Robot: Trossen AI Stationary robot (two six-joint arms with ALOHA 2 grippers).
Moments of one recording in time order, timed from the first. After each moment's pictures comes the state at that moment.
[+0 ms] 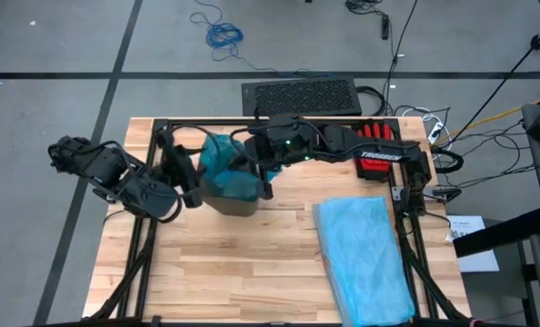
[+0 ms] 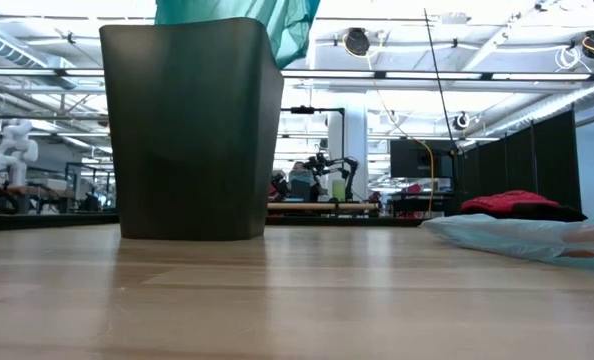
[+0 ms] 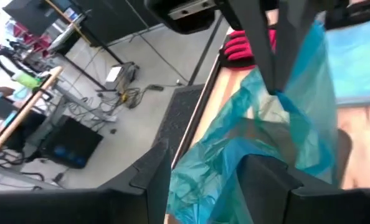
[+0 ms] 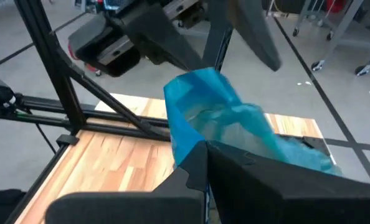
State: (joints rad) left arm -0.50 1.27 1.72 -1.33 -1.00 -0.23; right arm -0.03 1.91 2.16 -0.60 -0.12 -0.10
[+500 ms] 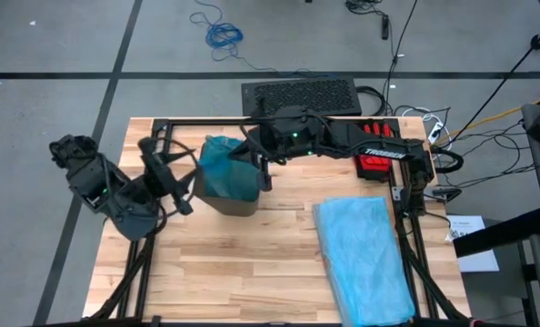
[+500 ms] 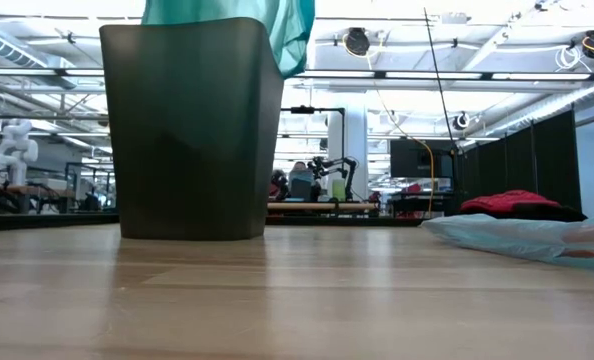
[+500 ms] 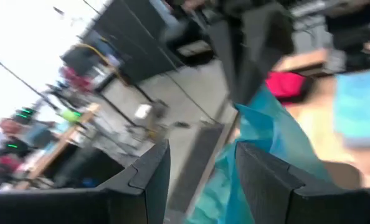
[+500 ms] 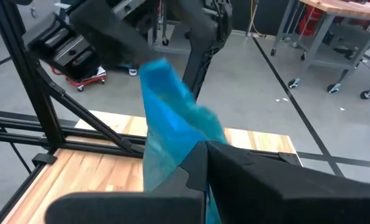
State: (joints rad) left arm -0.70 1.27 1.72 -1.33 -1.30 -0.27; right arm -0.04 1.89 2.16 -0.54 -0.08 -0.12
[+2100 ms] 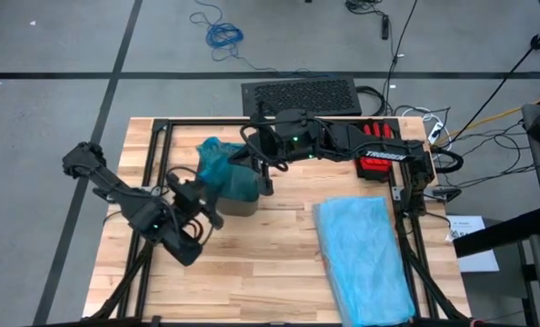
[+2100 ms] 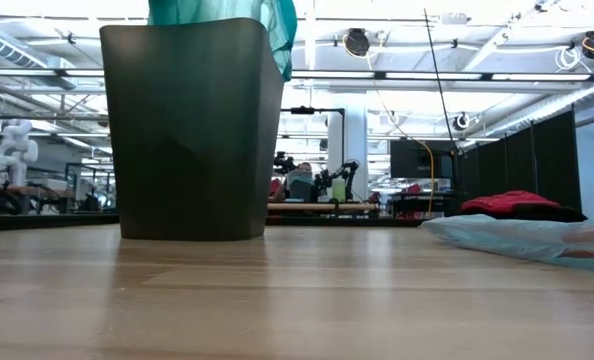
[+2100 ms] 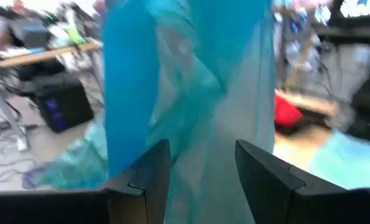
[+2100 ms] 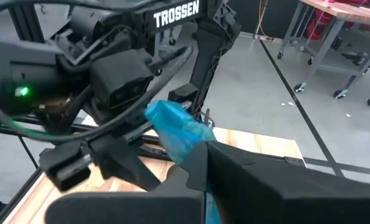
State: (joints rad) left arm -0.63 1.32 1.22 -1.07 -1.40 -1.11; right arm -0.02 1.89 2.16 -0.54 -0.08 -0.15
